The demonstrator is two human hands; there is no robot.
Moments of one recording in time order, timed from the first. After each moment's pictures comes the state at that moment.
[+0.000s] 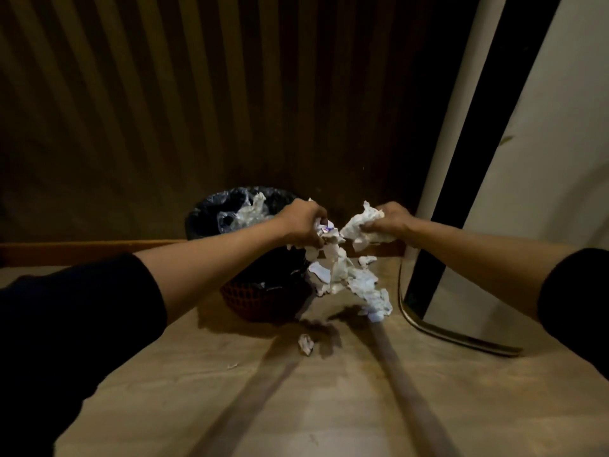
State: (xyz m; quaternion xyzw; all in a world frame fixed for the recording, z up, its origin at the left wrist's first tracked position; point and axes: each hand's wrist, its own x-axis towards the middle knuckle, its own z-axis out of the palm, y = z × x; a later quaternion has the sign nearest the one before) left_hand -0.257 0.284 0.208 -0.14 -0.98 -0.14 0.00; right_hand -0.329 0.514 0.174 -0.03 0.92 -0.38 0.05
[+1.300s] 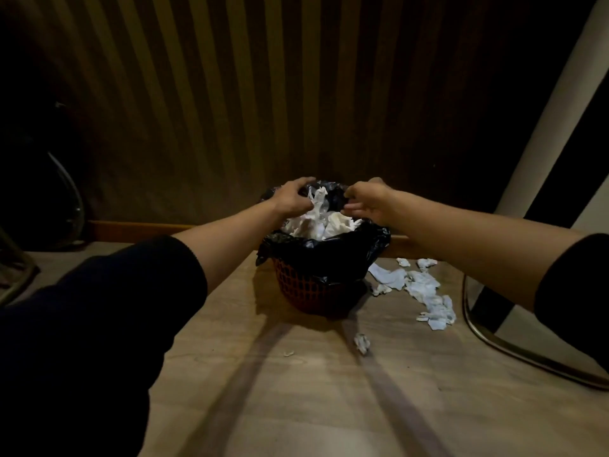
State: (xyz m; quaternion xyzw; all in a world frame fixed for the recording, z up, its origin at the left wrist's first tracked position) left_hand -0.267 0.136 0.211 0.05 -0.90 -0.42 0.01; right_hand -0.320 0.319 0.219 0.01 0.72 -0.66 0.20
